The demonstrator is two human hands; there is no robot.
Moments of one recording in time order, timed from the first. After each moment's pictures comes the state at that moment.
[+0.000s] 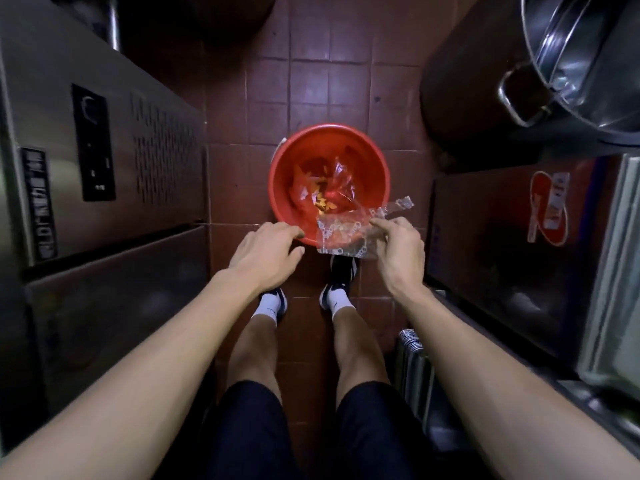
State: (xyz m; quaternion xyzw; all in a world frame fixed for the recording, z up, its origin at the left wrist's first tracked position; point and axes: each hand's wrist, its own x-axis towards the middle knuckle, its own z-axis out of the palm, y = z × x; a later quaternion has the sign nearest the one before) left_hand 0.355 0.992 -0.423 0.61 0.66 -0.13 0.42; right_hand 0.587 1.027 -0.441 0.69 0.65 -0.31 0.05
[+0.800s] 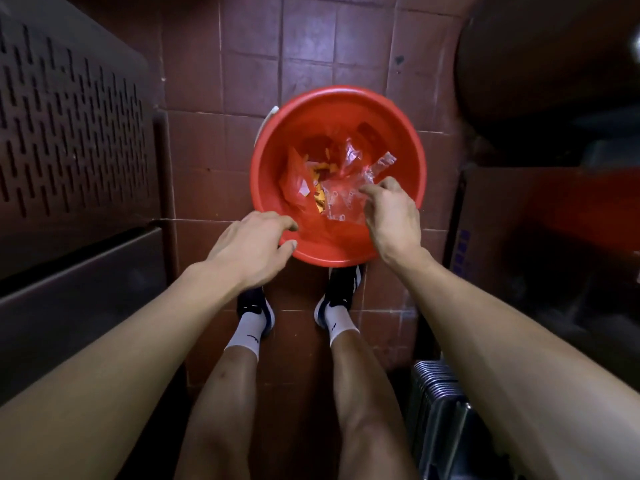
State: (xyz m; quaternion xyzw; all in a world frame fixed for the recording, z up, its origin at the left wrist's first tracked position) left_hand 0.325 1.020 -0.600 0.59 0.64 -0.13 0.47; right_hand 0.543 1.088 -0.641 0.62 0.73 -0.26 0.13
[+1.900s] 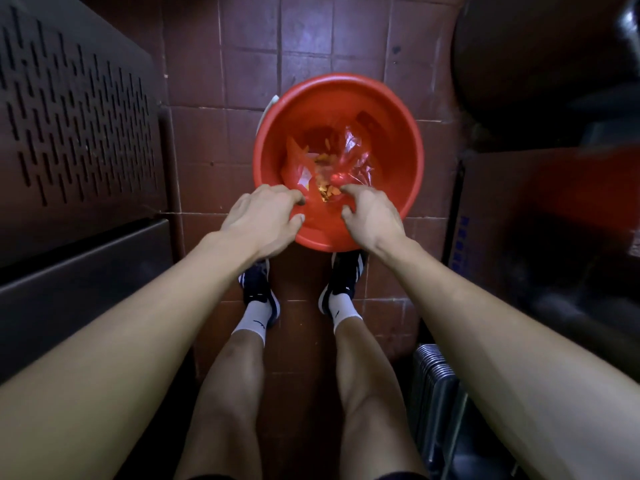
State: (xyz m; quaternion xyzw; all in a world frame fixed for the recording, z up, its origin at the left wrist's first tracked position) left_hand 0.335 1.033 -0.588 0.62 0.64 -0.14 0.44; right_hand 0.526 1.069 -0.622 0.61 0.67 -0.39 0.15
